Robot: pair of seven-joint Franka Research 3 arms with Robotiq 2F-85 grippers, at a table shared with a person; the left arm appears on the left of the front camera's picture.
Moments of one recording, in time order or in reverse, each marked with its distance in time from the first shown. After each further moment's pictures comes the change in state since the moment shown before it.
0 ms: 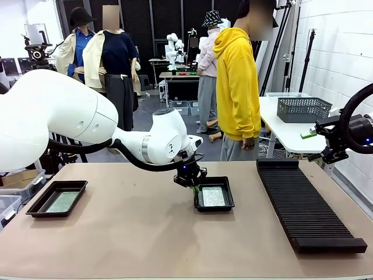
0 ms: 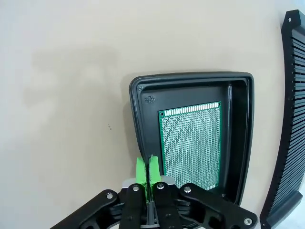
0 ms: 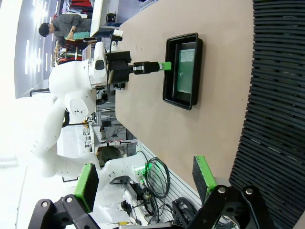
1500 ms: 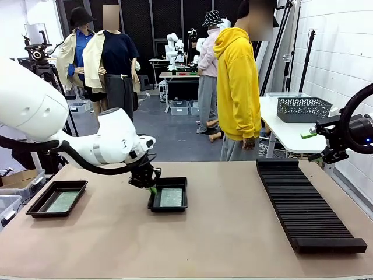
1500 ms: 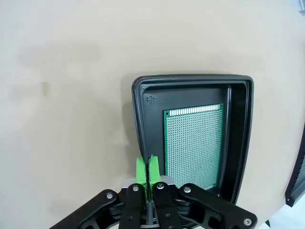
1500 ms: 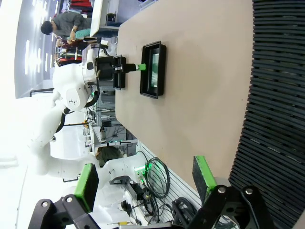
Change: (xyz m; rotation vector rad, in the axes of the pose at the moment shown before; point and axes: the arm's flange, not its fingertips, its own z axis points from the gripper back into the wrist) left arm 0.003 0.172 0.051 -0.007 0.009 0.054; right arm 0.000 0.000 0.000 0.000 -0.001 -0.001
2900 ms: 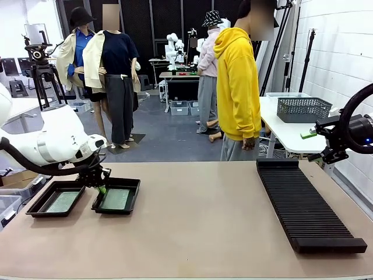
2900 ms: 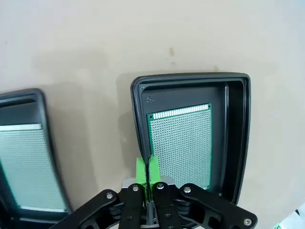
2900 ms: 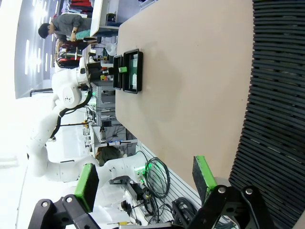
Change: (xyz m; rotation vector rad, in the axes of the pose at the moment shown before) left arm -0.007 0.147 0.065 0.126 -0.030 -0.024; right arm 0.000 0.000 0.000 0.000 0.001 0.000
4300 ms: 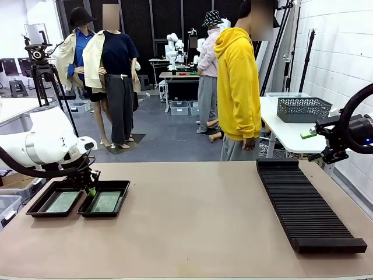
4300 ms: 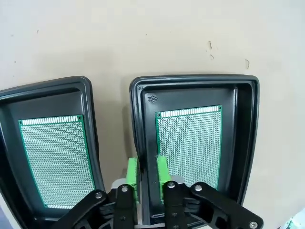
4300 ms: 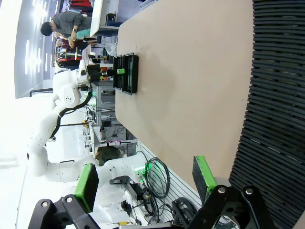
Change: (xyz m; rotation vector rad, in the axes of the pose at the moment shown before) left arm -0.004 0.033 0.005 0.037 0.004 -0.026; right arm 0.000 0.000 0.000 0.000 0.000 0.000
